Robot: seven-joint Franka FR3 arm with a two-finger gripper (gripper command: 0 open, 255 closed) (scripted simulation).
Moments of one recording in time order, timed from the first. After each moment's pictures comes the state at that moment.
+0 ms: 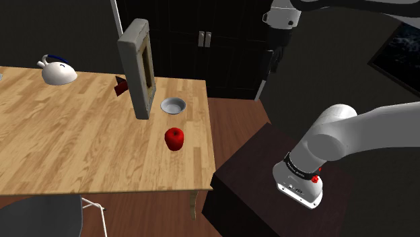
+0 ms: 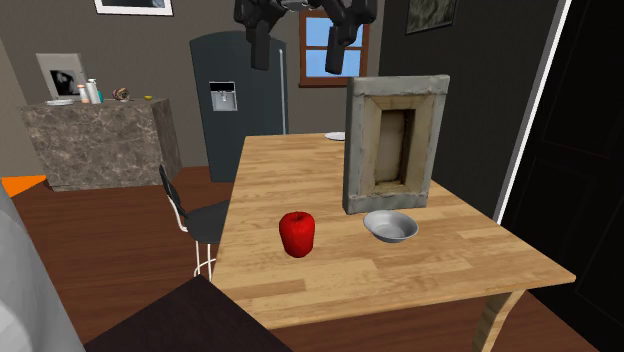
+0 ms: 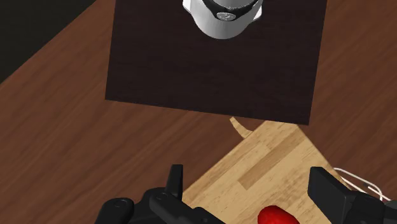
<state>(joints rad) 0.01 -0.76 -0.02 -2.40 0.00 1.49 -0.12</state>
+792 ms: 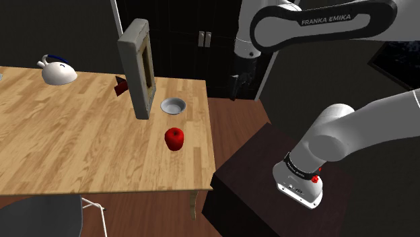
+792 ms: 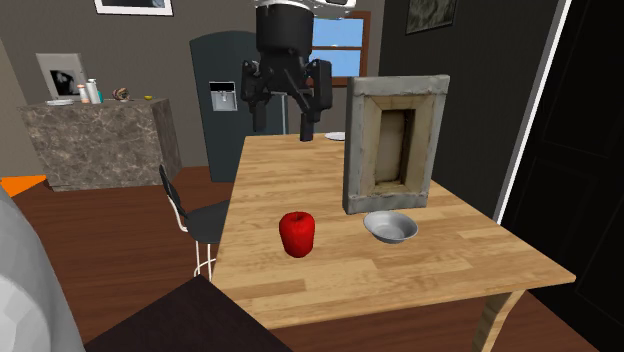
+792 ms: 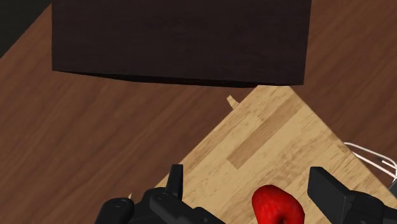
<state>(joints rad) 0.05 -0.59 0.14 -2.53 0.10 1.83 0.09</state>
